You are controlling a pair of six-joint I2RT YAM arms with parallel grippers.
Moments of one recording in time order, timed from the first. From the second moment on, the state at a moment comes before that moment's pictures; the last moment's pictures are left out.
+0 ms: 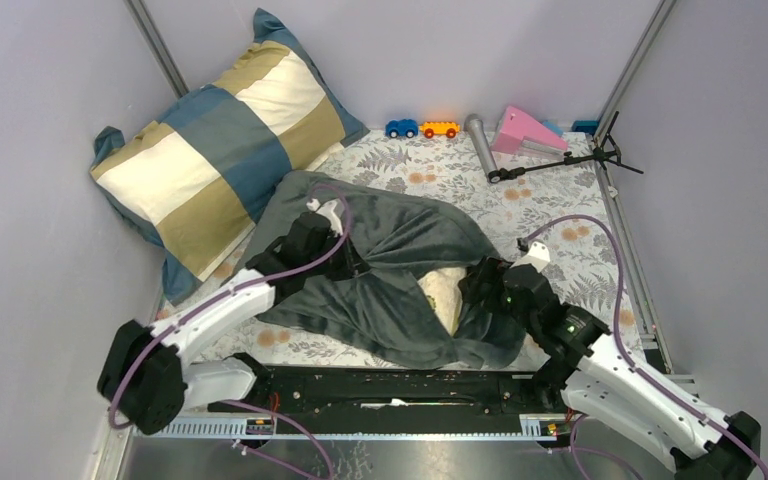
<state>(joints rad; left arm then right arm) -0.59 1.21 0.74 -0.20 0.22 -0.71 0.73 0.63 0.49 -0.51 0.34 0.84</state>
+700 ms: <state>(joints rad) -0.58 0.98 0.71 -0.38 0.06 -0.68 0.72 0.87 0.36 -0.12 0.20 1.03</state>
